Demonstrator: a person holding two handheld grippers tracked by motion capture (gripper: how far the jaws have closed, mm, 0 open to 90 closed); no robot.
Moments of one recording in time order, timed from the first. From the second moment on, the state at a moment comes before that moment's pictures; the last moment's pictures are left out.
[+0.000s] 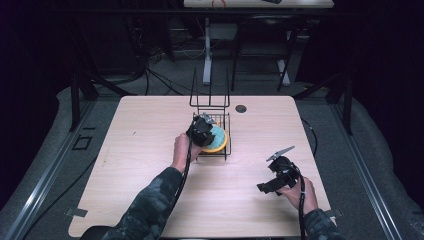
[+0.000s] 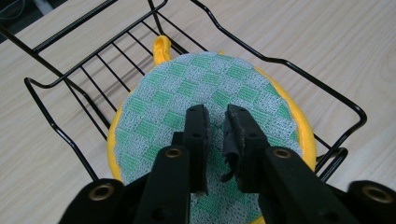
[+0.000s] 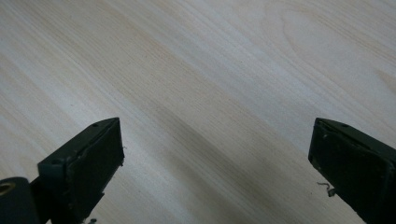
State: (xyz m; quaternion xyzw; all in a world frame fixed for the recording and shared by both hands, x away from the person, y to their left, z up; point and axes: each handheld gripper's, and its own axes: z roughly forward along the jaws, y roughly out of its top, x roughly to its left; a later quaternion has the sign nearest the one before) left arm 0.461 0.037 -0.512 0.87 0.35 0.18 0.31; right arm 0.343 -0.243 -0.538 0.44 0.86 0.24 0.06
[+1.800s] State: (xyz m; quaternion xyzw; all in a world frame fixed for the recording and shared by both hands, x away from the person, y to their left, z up) left arm 0.385 0.106 -0.484 0.86 0.35 0.18 0.33; right arm 0.343 -0.242 -0.539 0.44 0.86 0.23 0.06
